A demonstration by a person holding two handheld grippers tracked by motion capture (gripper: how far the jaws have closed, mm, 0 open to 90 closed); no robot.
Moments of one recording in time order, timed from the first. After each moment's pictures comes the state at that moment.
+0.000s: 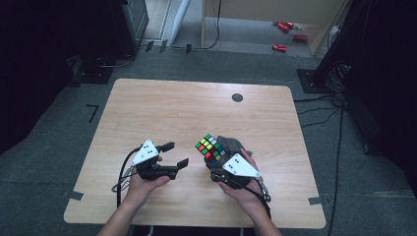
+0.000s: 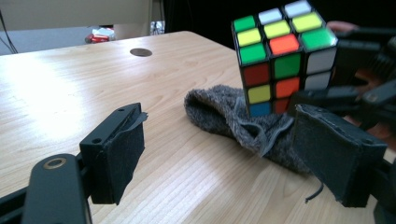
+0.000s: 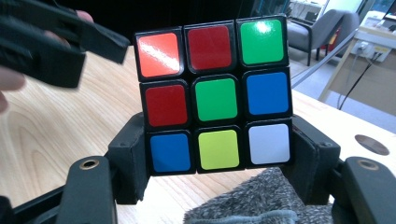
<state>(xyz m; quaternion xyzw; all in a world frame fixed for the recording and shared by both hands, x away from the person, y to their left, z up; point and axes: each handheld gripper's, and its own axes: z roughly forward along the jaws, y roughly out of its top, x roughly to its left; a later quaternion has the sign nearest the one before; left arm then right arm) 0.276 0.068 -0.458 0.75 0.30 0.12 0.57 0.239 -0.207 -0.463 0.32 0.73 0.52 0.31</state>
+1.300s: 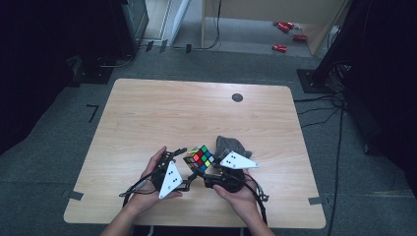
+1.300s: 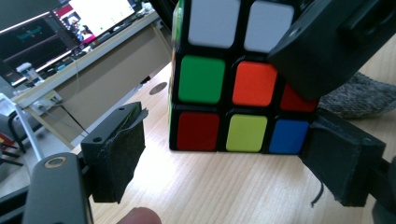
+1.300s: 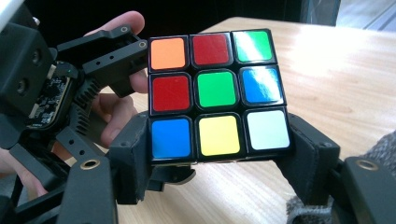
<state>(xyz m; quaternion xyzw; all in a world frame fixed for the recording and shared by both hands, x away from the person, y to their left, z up) 0.248 0.029 -0.485 0.79 0.09 0.34 0.51 0.237 -0.194 -0.457 0.37 0.73 0.56 0.13</state>
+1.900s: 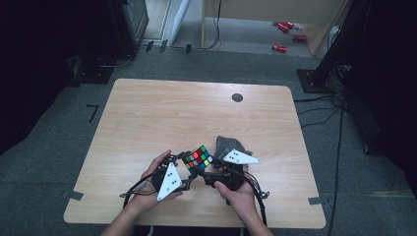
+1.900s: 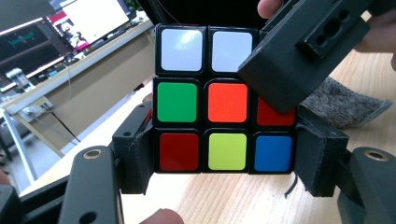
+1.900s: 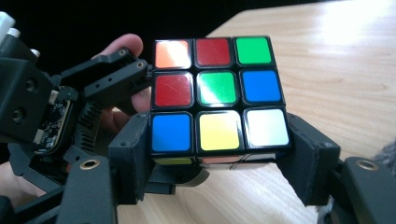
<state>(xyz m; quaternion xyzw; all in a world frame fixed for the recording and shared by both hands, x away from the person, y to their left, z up) 0.245 0.029 -0.483 0.78 0.09 0.33 0.53 0.244 -0.197 -0.464 0.41 0.70 0.58 0.05</state>
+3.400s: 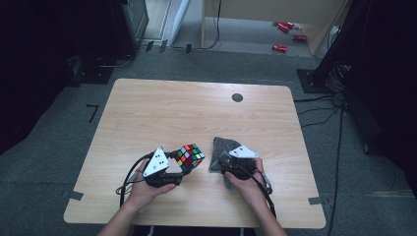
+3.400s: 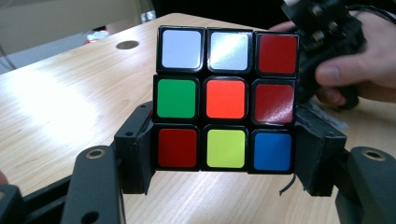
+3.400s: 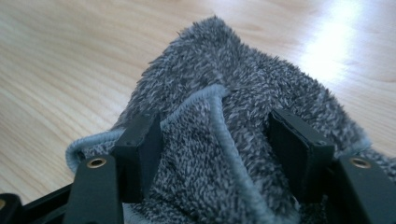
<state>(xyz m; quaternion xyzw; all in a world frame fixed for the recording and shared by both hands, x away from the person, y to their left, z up) 0.265 0.054 -0.468 0.80 0.23 0.17 0.53 0.283 -0.233 -0.515 0.47 0.76 0.37 0.23</state>
